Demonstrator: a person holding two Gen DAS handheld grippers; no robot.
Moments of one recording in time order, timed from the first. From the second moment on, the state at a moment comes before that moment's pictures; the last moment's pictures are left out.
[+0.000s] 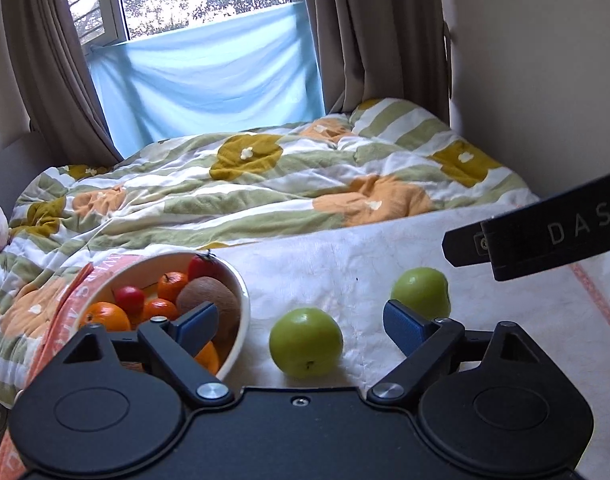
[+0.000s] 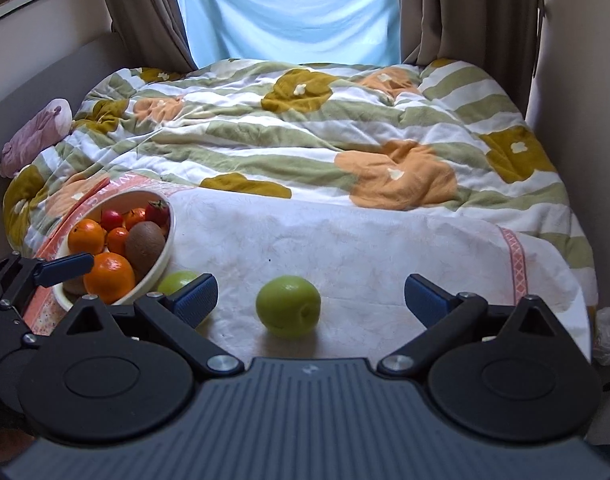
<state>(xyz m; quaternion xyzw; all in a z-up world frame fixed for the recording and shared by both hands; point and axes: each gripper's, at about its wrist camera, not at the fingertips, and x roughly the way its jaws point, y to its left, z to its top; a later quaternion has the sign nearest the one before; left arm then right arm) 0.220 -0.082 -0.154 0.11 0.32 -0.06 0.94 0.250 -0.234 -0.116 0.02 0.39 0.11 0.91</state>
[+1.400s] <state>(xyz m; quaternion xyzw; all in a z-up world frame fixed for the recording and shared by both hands) 0.245 -0.096 -0.203 0.14 0.39 -0.03 0.91 0.295 -0.217 -0.194 0.05 0.43 0.18 0.88</state>
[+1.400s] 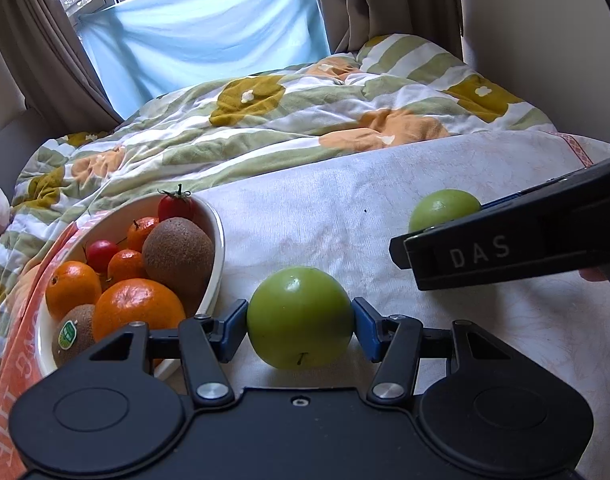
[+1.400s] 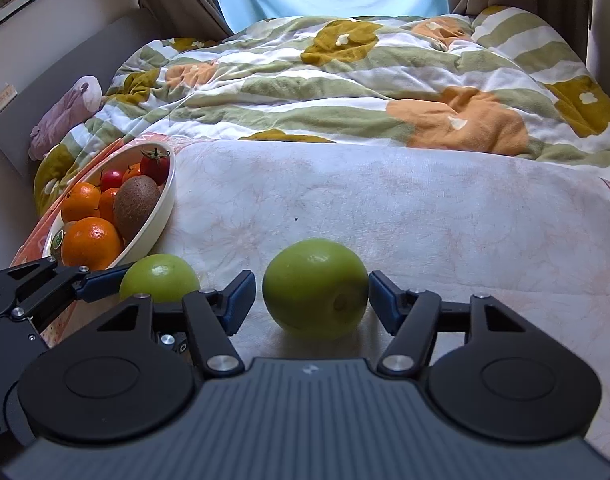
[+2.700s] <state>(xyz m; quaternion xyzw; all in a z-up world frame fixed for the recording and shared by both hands) 0.189 -0.024 -0.075 0.07 0.31 0.02 0.95 0.256 -0.174 -0.067 0.05 0.36 0.22 0.91</state>
